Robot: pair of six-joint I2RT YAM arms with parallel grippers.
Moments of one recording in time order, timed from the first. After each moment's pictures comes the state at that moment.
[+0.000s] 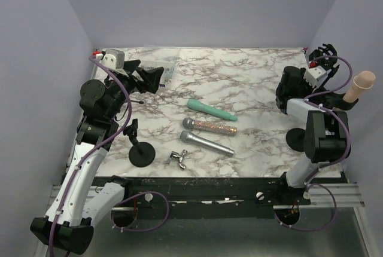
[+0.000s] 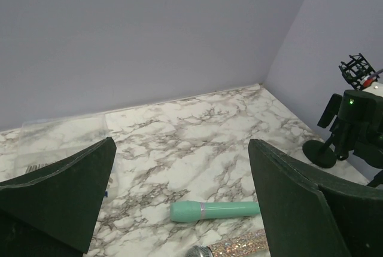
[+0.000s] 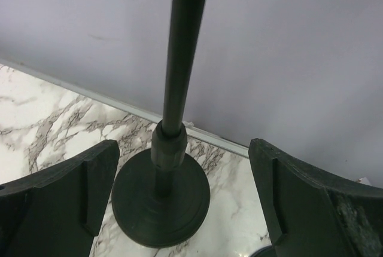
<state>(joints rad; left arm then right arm) -0.26 0.87 1.02 0.04 0.25 -0.27 -0.01 1.68 0.92 0.41 1.23 0.20</state>
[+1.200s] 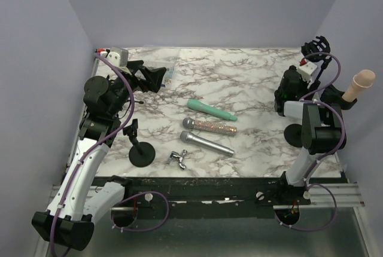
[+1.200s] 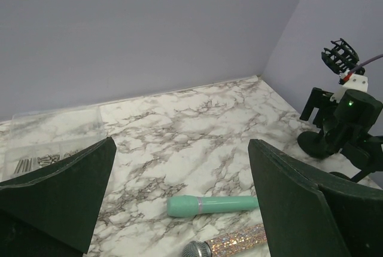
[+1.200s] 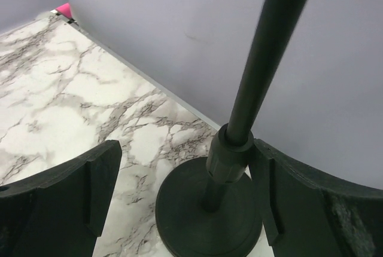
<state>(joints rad) -0.26 0.91 1.02 0.04 0.27 -0.29 -0.02 1.79 0.87 0.78 0.92 -0.03</state>
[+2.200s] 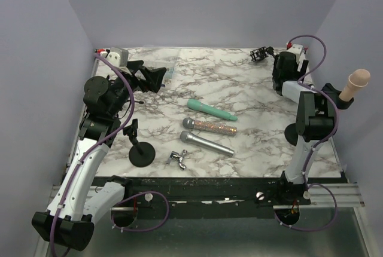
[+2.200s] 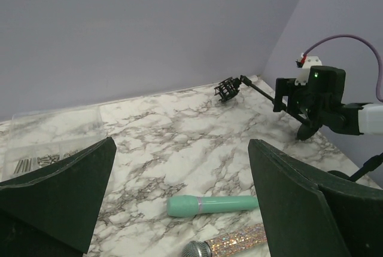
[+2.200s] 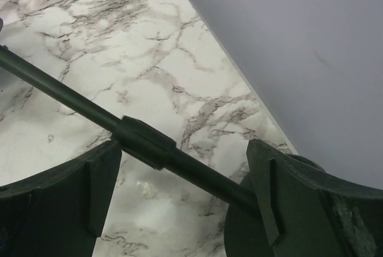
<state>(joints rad) -0.26 0.91 1.02 0.04 0.27 -0.29 -0.02 1.96 1.23 0.37 0.63 -0.05</state>
